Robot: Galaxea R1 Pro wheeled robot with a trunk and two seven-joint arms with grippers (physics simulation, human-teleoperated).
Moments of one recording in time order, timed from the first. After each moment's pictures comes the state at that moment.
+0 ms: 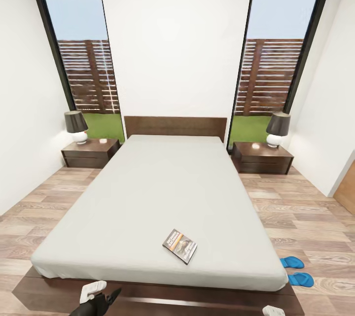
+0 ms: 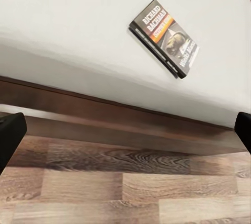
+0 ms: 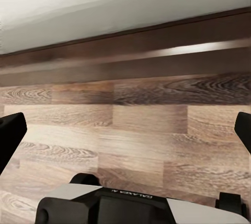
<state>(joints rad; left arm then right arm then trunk) -0.43 0.17 0.26 -0.10 0.17 -0.19 -0.69 -0.41 -0.19 -0.23 -0.04 -0.06 -0.06 0.65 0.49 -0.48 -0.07</state>
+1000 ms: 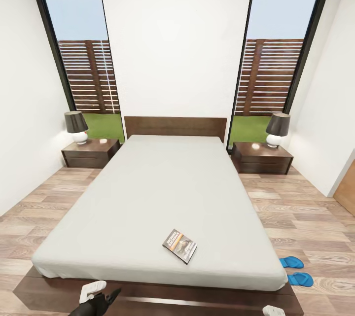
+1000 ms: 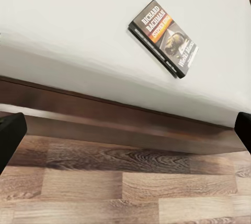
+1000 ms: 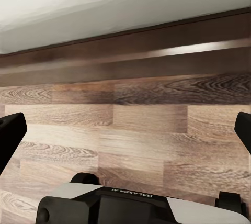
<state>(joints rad) -0.43 0.17 0.26 -0.10 0.16 -0.19 -0.69 -0.41 -0.19 -0.23 -0.04 -0.06 -0.06 0.65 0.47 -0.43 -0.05</state>
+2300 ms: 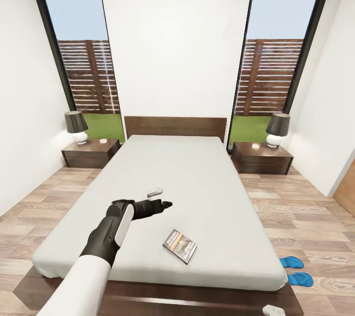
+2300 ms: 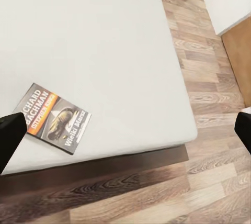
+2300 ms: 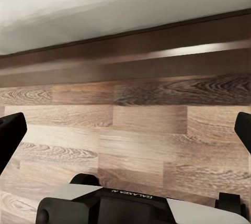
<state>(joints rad) -0.68 -0.16 0.04 -0.95 0.19 0.80 -0.25 -0.41 -0.19 -0.23 -0.05 -0.06 -0.06 0.65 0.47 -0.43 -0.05</state>
